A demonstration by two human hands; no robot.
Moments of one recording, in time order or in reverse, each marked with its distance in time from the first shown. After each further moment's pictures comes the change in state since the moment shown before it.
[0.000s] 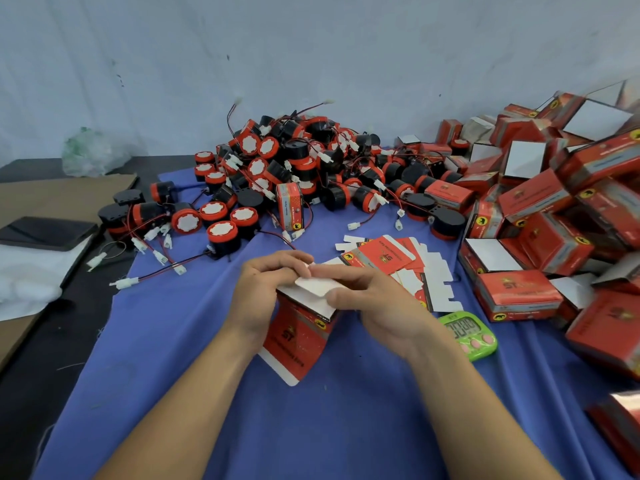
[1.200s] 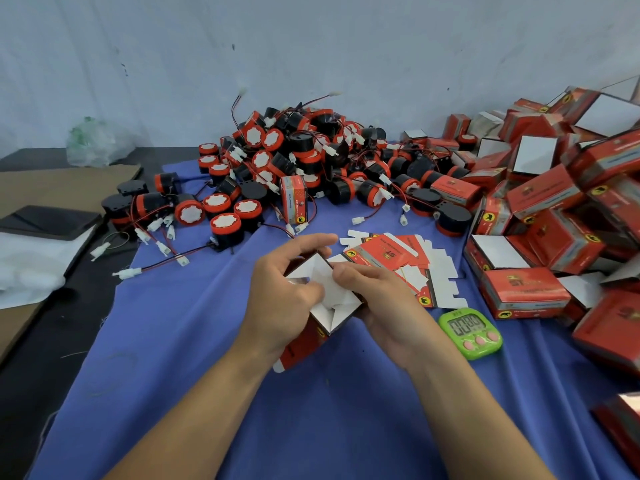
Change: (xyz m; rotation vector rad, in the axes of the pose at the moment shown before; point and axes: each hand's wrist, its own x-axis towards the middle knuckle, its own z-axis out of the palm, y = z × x) left_hand -0.034 0.026 0.032 0.207 0.047 0.189; right_hand -0.012 -0.002 0.016 0.095 0.134 0.077
